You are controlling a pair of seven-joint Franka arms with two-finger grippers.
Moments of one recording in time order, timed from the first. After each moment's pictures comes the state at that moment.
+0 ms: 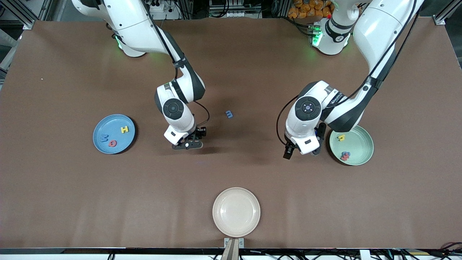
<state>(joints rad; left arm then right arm) 0.01 0.61 -0.60 -1.71 0.48 2.16 -1.97 0.74 0.64 -0.18 -1.86 0.23 2.46 0.33</state>
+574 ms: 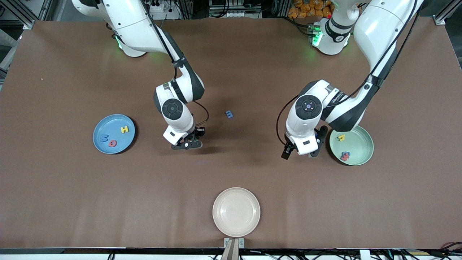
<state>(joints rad) 0.01 0.60 -0.60 -1.69 0.48 2.16 -1.85 0.74 0.63 -0.19 -1.86 0.22 2.44 0.31</state>
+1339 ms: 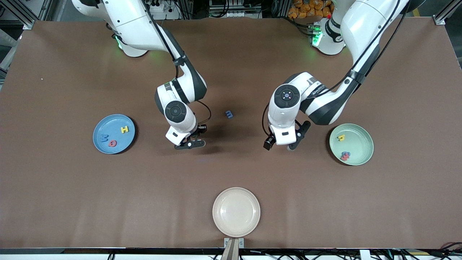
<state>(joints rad) -0.08 0.60 -0.61 -1.70 0.48 2.15 -1.81 0.73 0.63 -0.19 -1.76 0.22 2.23 0.24</state>
